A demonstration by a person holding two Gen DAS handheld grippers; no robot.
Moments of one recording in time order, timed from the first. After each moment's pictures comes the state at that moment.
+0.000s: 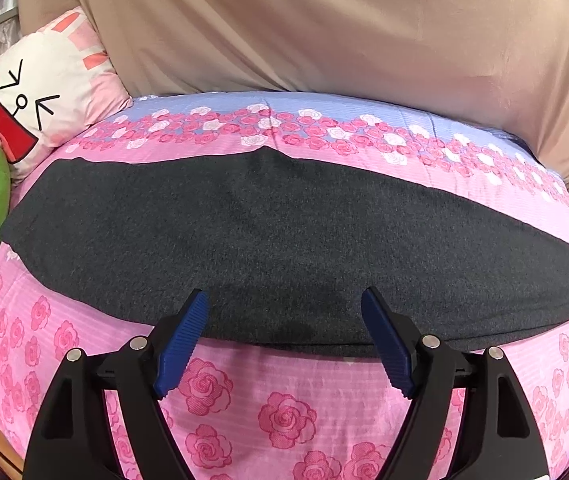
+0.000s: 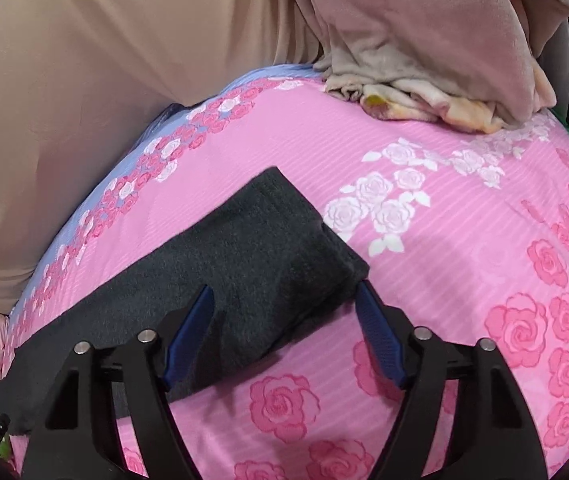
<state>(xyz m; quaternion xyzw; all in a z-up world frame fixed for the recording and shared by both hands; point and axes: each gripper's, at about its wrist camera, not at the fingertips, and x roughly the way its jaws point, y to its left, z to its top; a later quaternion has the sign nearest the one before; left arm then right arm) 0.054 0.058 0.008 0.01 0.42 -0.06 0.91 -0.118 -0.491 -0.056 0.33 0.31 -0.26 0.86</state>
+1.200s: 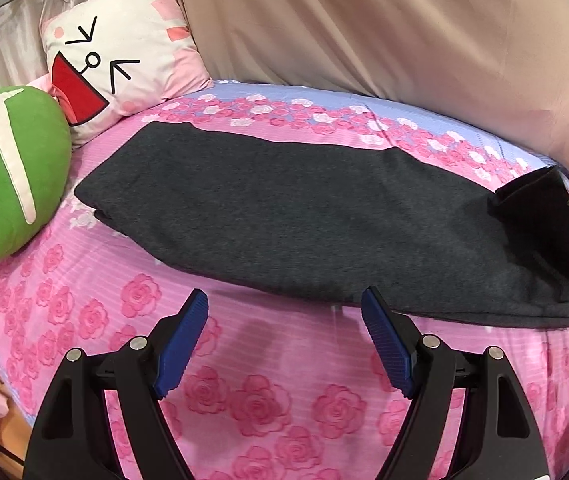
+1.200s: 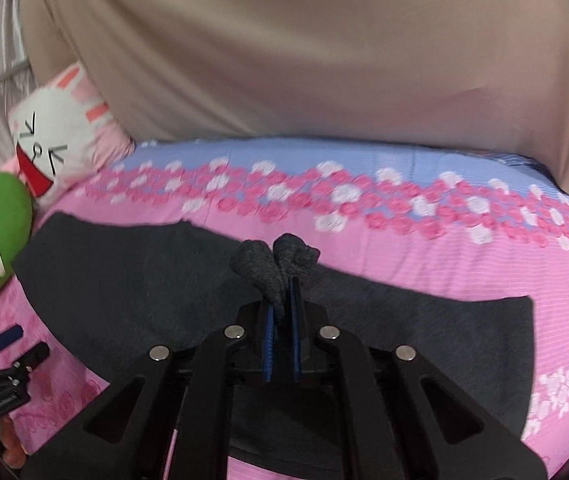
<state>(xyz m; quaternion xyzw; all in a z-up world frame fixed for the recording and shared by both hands) 0.042 0.182 -0.002 -0.01 0.41 0.00 0.91 0.098 -0.066 0.016 0.05 0.36 0.02 0.93</state>
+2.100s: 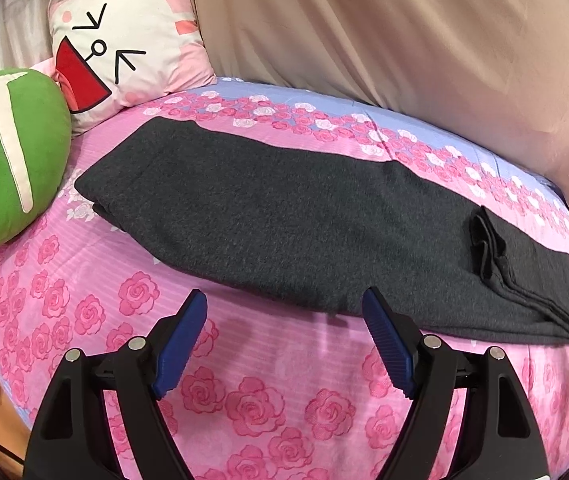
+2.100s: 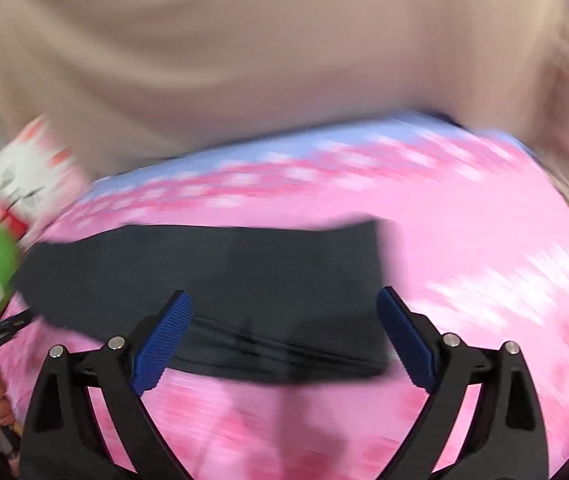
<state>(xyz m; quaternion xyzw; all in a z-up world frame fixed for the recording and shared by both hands) 0.046 0.185 0.007 -0.05 0.41 0.00 0.91 -0.047 -0.216 -0.001 0.18 0.34 -0.11 0.91</state>
